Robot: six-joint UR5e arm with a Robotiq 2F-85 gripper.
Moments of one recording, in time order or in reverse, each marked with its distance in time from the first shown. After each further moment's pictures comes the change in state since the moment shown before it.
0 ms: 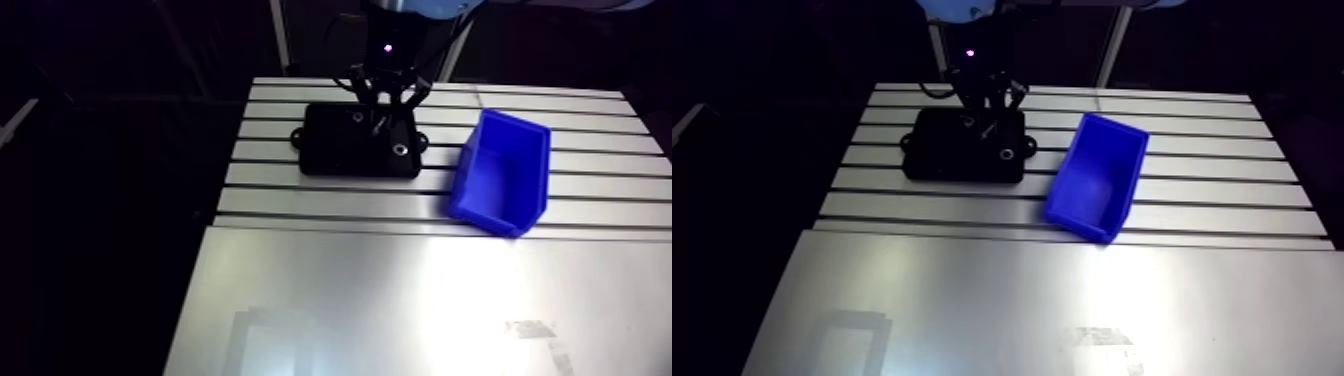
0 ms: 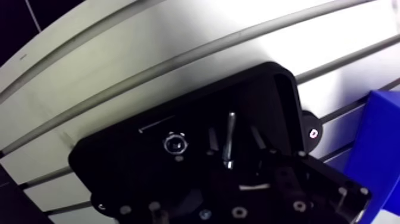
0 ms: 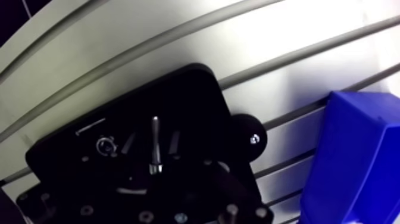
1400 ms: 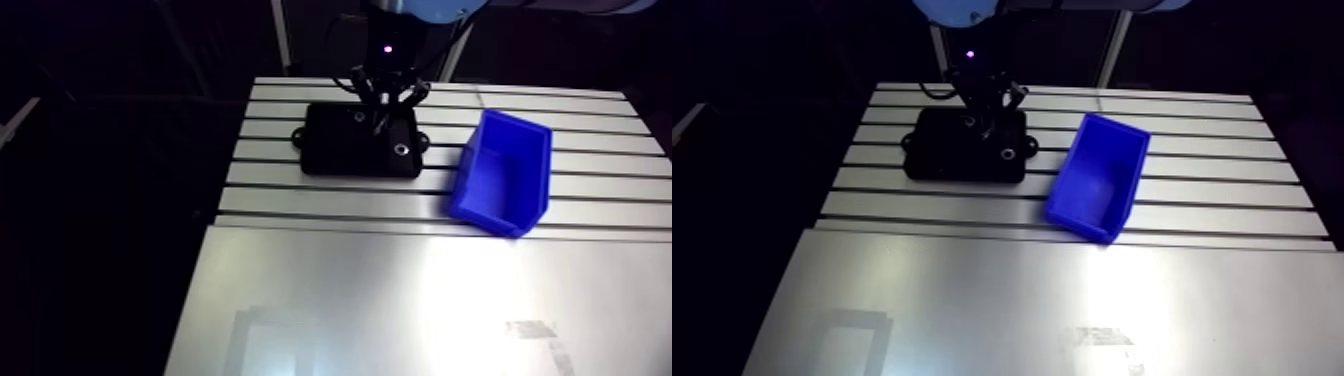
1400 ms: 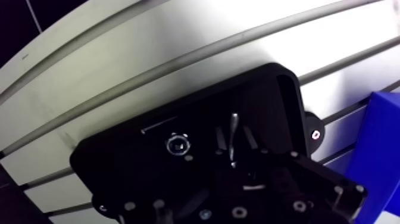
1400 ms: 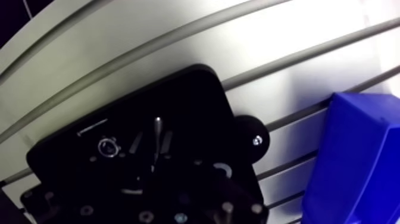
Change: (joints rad) arm 0.003 0.000 0.006 -0.017 -0.002 0.001
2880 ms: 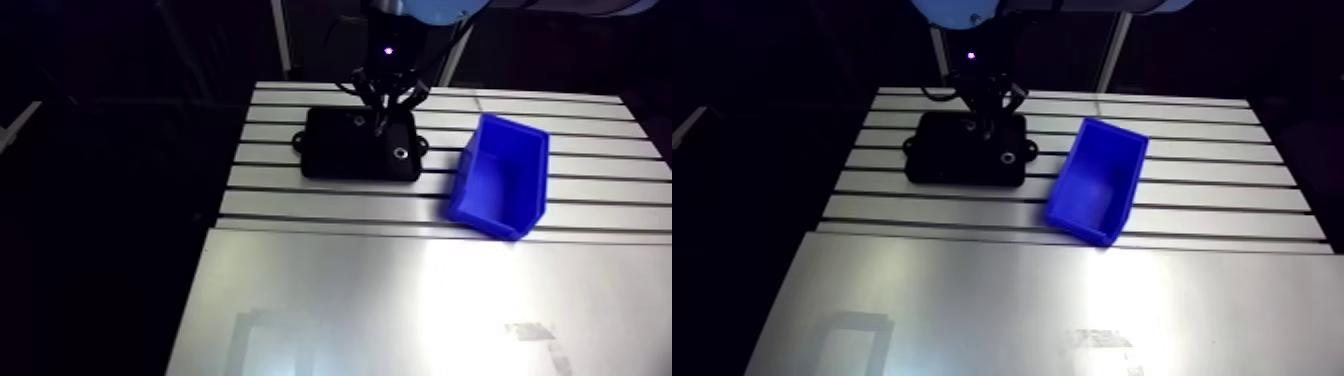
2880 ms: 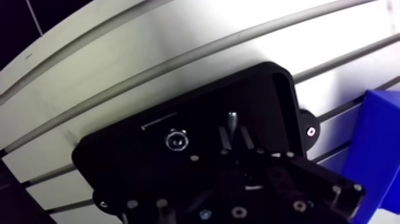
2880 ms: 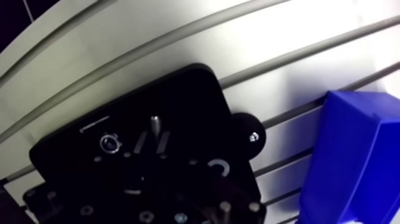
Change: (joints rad) arm 0.000 -0.016 0.004 0.002 -0.005 0.000
